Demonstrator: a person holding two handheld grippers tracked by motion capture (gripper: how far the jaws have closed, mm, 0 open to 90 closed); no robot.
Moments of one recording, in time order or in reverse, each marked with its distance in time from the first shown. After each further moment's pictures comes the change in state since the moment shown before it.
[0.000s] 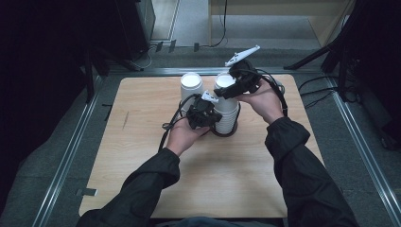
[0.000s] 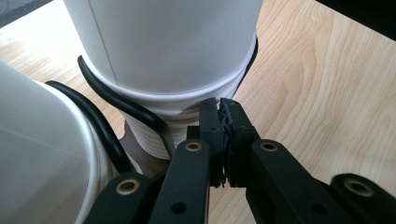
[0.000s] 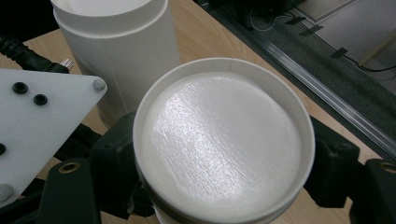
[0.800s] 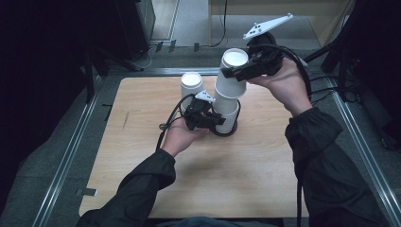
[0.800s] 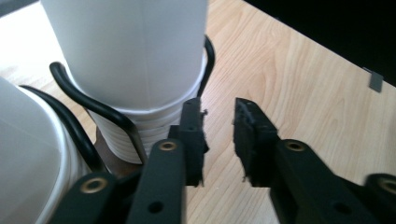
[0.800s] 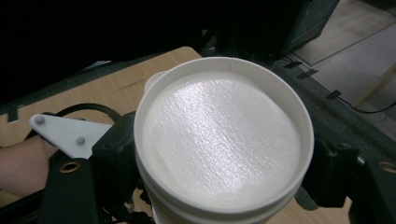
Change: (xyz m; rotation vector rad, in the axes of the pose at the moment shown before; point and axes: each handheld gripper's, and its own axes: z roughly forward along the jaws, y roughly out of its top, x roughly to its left) left arm -0.003 -0.003 -0.018 -0.046 -0.128 -0.001; right arm 0.008 0.039 -0.096 -0.154 0.041 -0.031
